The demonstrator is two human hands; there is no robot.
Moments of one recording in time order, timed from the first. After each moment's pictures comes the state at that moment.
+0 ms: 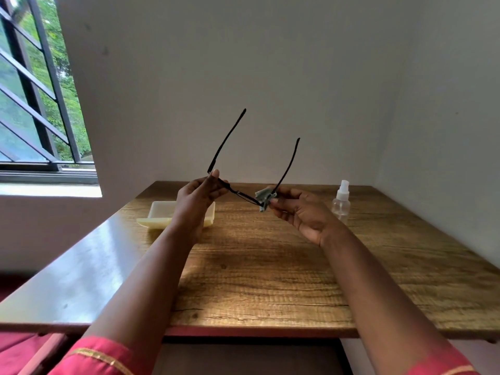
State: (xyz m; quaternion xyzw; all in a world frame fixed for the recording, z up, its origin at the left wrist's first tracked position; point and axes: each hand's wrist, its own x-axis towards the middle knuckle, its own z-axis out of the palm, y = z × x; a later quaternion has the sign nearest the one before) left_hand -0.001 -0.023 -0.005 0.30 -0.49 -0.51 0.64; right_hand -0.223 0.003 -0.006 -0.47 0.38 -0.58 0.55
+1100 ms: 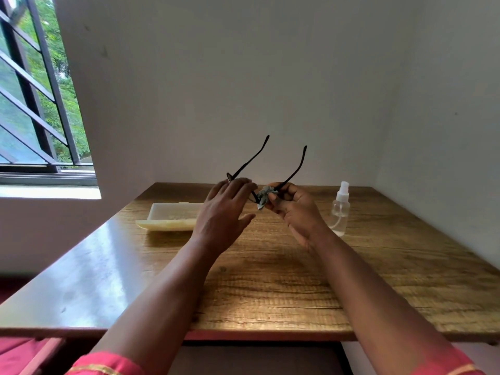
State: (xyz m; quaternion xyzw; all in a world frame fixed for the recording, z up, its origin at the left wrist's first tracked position) left_hand -0.032 -0.010 -0.016 0.37 -0.82 0.20 0.39; right_hand -0.202 0.001 -0.013 -0.51 0.33 -0.65 0.45
